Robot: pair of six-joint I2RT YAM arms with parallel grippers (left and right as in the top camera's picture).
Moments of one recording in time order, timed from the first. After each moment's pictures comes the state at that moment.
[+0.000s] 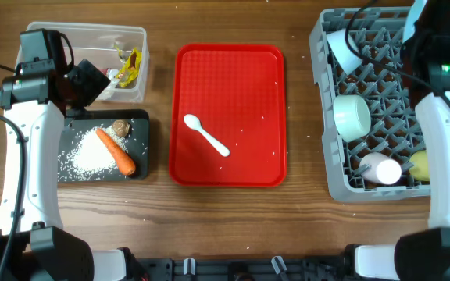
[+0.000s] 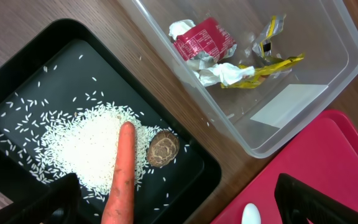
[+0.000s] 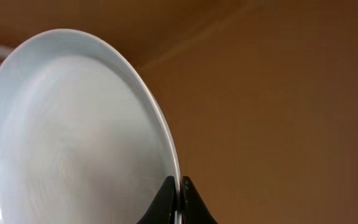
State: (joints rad) left arm 0.17 1.56 1.43 -0.99 -0.07 -0.67; right arm -0.10 1.57 1.51 -0.36 0.71 -0.78
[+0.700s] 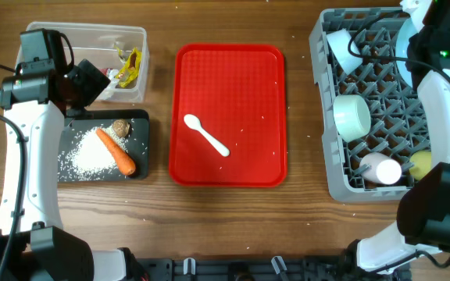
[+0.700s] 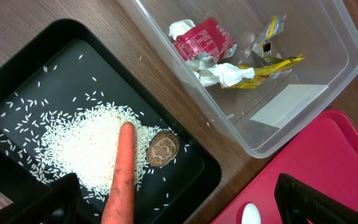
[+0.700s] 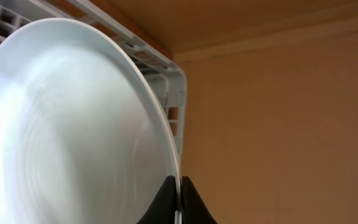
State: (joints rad) left arm 0.17 1.56 1.43 -0.99 -0.07 -0.67; right arm -0.21 1.78 1.51 -0.27 0.56 -0.99
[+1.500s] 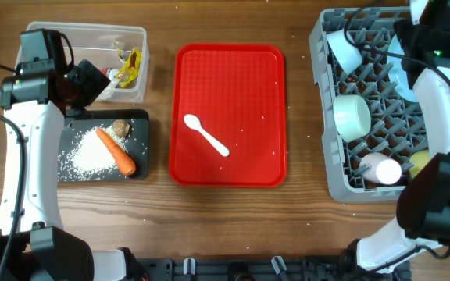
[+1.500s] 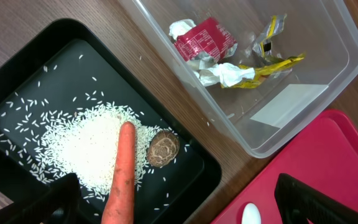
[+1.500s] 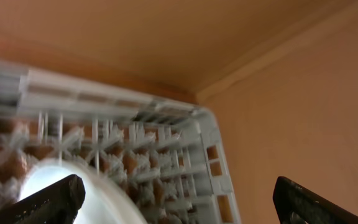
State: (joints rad) left arm 0.17 1.56 1.43 -0.99 -0.07 -0.67; right arm -0.21 1.81 1.50 -0.12 0.41 -0.62
